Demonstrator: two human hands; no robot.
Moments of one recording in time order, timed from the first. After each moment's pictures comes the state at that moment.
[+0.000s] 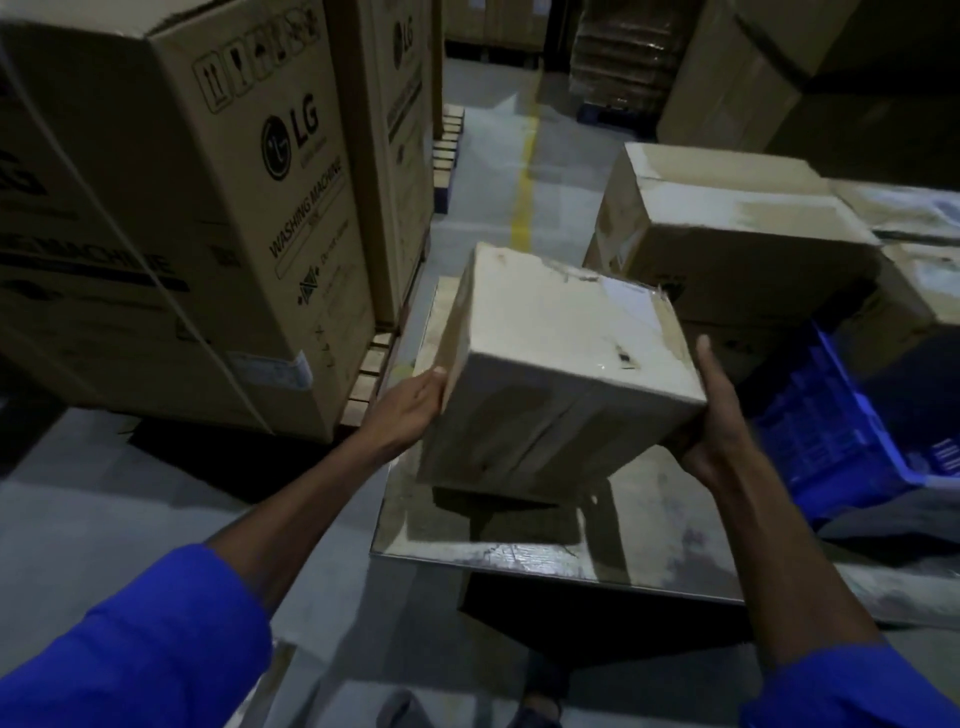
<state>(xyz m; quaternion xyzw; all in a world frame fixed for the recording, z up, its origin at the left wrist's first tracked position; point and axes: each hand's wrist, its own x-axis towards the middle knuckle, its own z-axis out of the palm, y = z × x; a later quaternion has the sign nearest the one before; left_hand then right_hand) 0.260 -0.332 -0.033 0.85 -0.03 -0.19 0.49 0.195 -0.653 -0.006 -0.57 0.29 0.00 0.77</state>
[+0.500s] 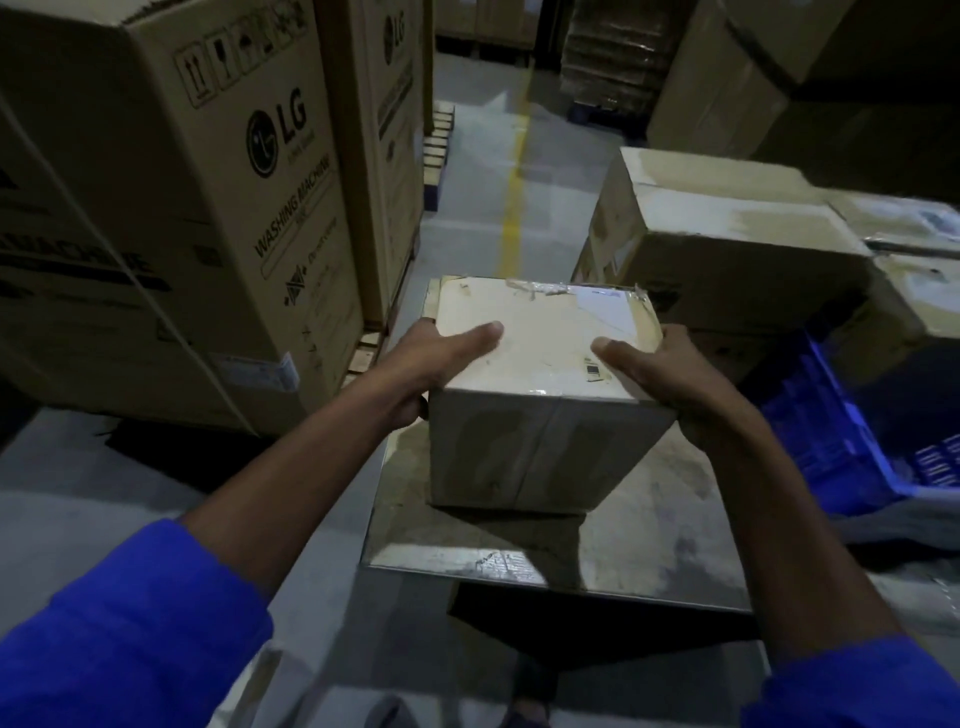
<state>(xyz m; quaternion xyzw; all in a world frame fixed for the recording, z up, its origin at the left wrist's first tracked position) 0.294 -0.365 0.029 0.75 0.10 -0.24 0.61 0.238 -0.632 0.044 -0.80 0.22 0.03 0.56</state>
